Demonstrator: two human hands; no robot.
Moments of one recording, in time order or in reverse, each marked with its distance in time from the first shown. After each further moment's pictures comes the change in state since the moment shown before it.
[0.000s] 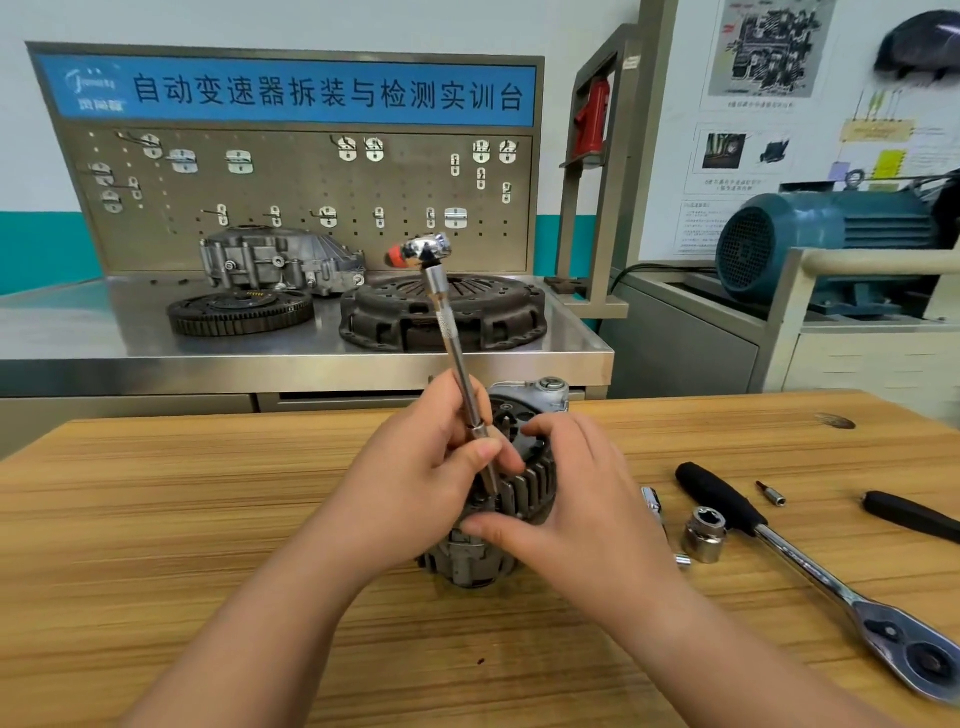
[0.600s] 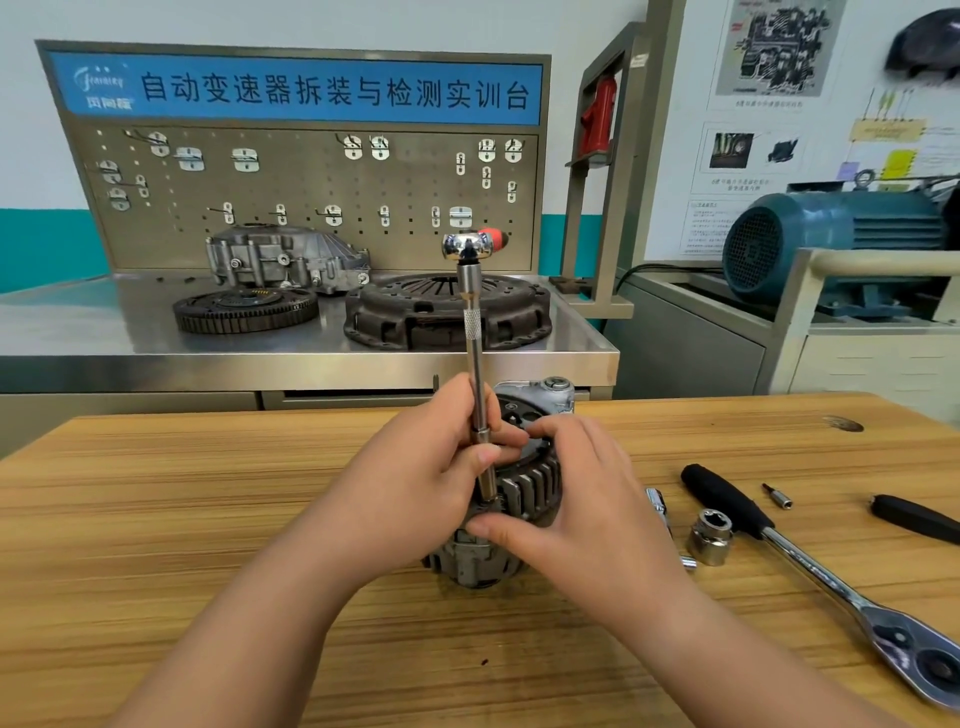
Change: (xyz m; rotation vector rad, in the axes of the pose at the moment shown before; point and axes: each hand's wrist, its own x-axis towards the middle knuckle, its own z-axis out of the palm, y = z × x) left_hand -0.002 0.007 -0.005 0.102 -0.049 -0.025; right_hand 0.000 -0.001 -0.002 -0.004 -0.019 -0.004
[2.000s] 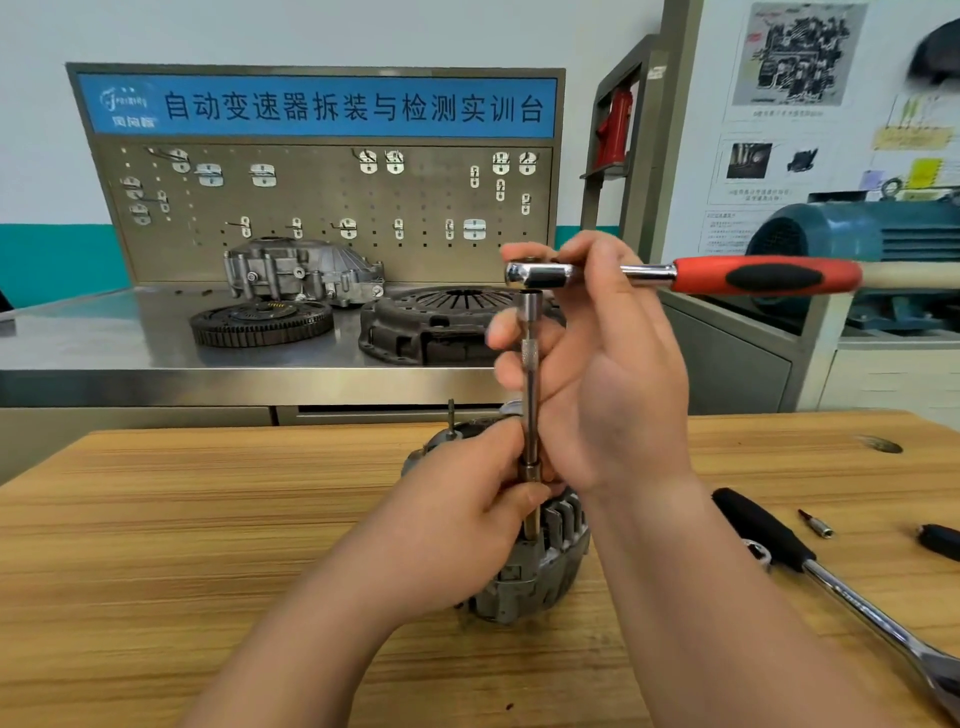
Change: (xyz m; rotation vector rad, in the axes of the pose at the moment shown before) left_hand 0.007 -0.003 0.004 -0.005 -0.079 0.006; right_hand 0.075 -0.074 -0.030 1.587 0.137 -0.161
